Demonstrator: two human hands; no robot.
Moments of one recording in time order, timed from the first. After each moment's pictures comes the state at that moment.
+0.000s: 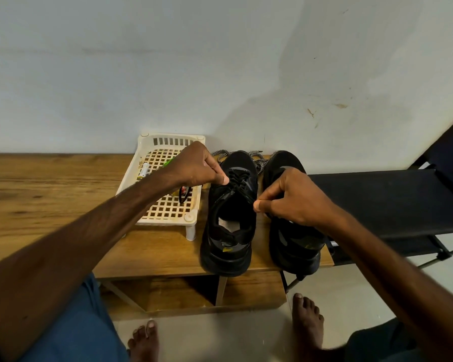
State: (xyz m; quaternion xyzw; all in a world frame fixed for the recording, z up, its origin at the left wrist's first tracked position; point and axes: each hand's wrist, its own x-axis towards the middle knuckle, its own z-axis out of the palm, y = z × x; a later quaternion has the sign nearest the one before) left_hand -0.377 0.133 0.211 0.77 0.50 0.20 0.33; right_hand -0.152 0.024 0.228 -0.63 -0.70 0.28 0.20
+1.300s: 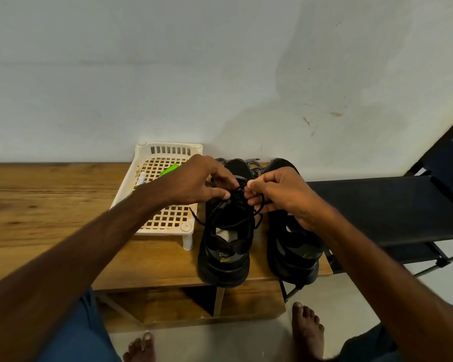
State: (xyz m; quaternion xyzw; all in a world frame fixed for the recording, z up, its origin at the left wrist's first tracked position) left_hand -0.379 0.125 0.216 0.89 0.32 0.19 0.26; right_hand -0.163 0.048 0.225 -0.63 -0.53 0.46 0.34
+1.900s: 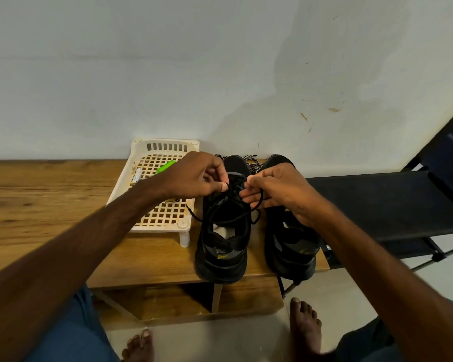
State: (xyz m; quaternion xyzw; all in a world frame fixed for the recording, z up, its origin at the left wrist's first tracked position) left_hand -0.375 0.129 0.211 0.86 0.37 0.19 0.31; right_hand -0.163 0.044 0.230 -0.62 -0.51 0.49 0.35
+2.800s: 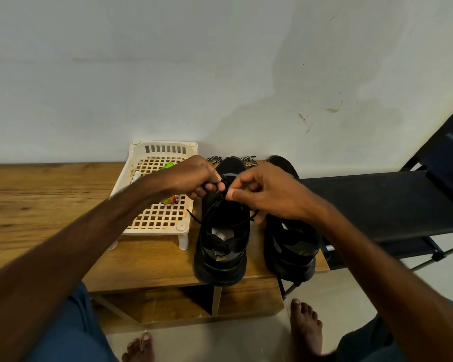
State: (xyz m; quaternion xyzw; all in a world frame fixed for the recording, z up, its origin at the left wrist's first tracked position) left_hand -0.373 0.125 0.227 0.71 0.45 0.12 0.53; right_hand -0.165 0.043 0.240 -0.52 -0.74 0.35 0.23
